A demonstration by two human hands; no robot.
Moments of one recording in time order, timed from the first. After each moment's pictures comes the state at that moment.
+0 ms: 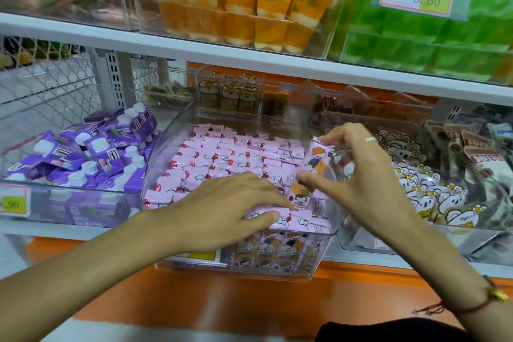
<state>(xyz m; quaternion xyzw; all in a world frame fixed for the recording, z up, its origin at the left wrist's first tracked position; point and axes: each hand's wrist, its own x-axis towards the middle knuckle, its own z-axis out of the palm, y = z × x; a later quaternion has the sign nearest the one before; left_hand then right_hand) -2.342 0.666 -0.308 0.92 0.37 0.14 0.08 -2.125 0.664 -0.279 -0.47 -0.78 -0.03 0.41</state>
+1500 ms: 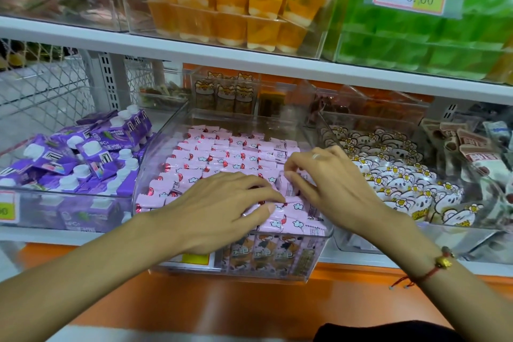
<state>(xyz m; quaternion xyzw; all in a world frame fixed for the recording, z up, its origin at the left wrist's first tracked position) -2.333 0.669 -0.309 0.90 0.39 0.17 0.07 -2.130 0.690 -0.292 -0.45 -0.86 -0.15 0.20</state>
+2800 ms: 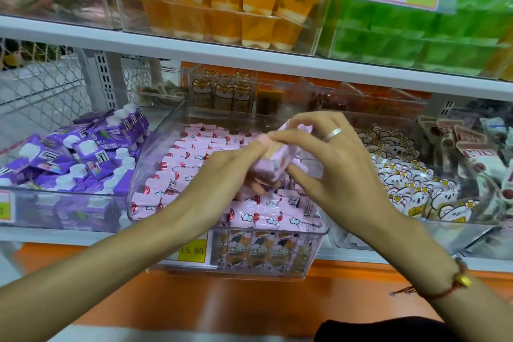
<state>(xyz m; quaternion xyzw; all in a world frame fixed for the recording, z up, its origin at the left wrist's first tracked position) -2.317 0.663 -0.286 0.63 0.43 0.45 0.46 -2.141 0.665 -0.271 -0.39 -0.84 -0.19 0.34</state>
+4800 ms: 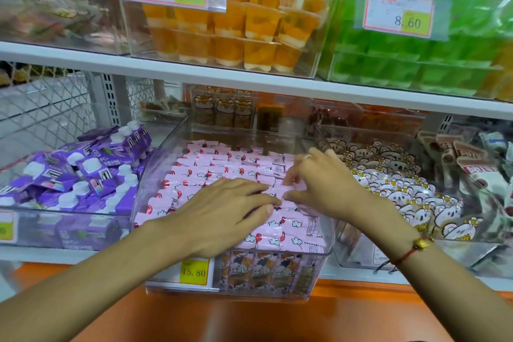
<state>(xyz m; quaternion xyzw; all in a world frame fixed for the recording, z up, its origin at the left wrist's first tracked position) -2.334 0.691 -0.313 0.90 0.42 0.12 0.02 -2.139 0.719 -0.279 -0.52 -0.83 -0.16 0.08</state>
